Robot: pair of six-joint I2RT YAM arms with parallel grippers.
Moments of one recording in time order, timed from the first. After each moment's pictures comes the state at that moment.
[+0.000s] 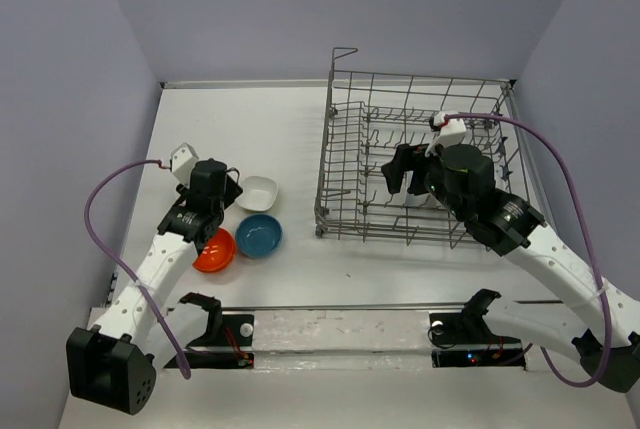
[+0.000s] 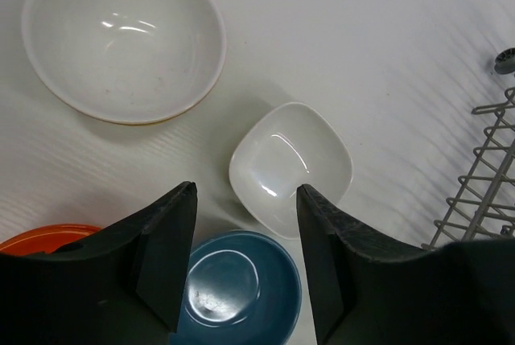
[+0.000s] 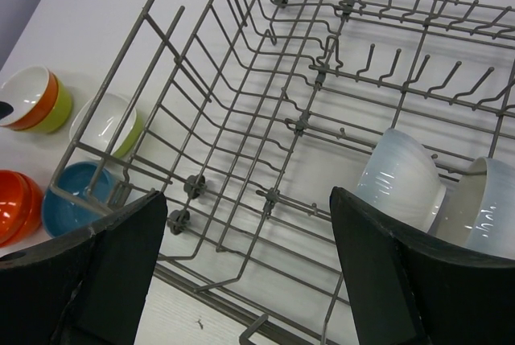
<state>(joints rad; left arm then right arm) -0.30 0.92 0.70 -0.43 -0.45 -0.81 0.73 0.95 1.06 -0.44 0.33 0.34</state>
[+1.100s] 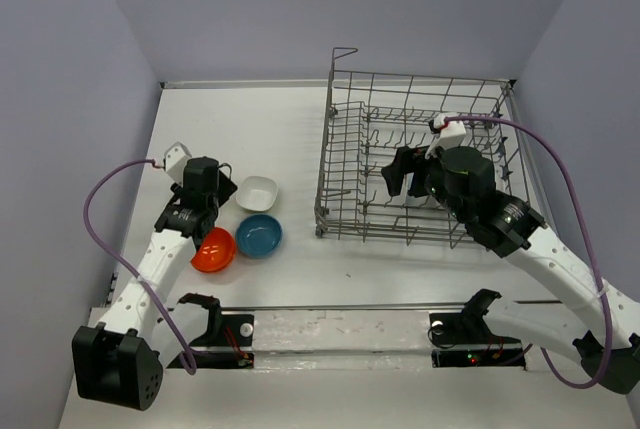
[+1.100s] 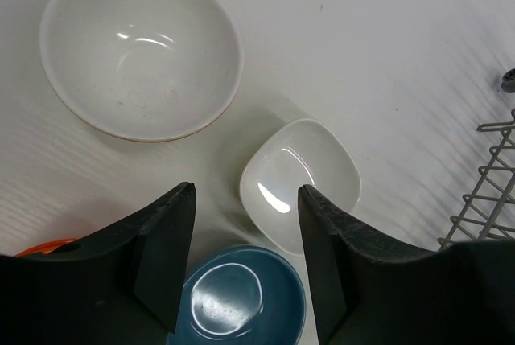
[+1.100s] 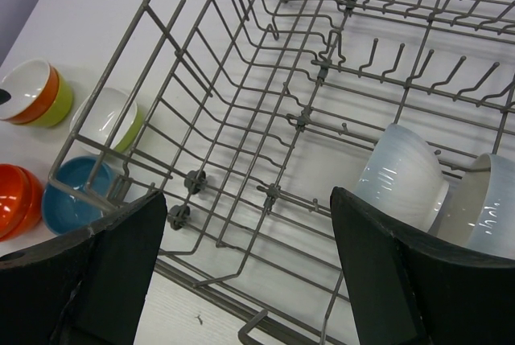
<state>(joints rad) -0.21 0.96 0.70 -0.41 -0.39 -0.79 0.73 0.94 1.05 -0.44 0.32 0.34</state>
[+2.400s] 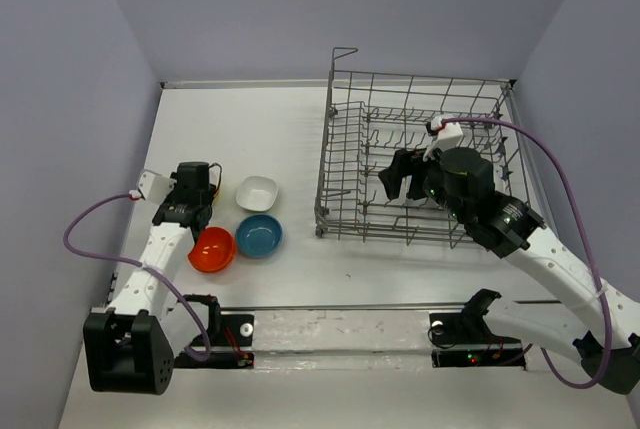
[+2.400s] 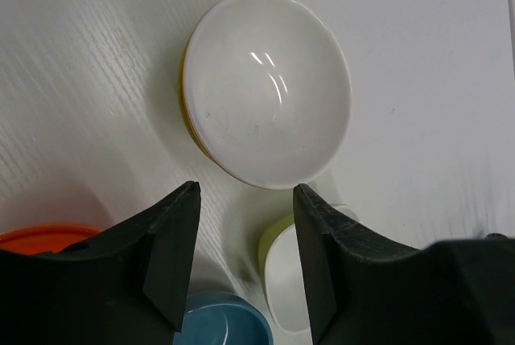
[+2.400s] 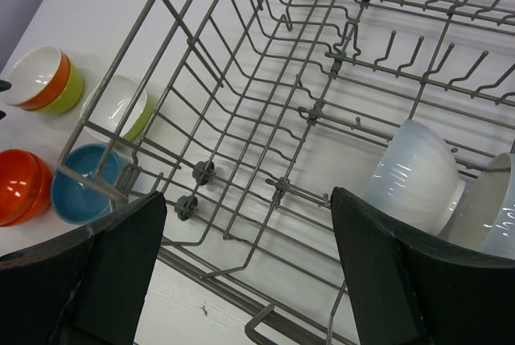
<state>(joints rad) -0.07 1.01 0.67 -0.49 -0.52 -1.21 0.73 0.94 1.04 -0.44 0.28 0.34</state>
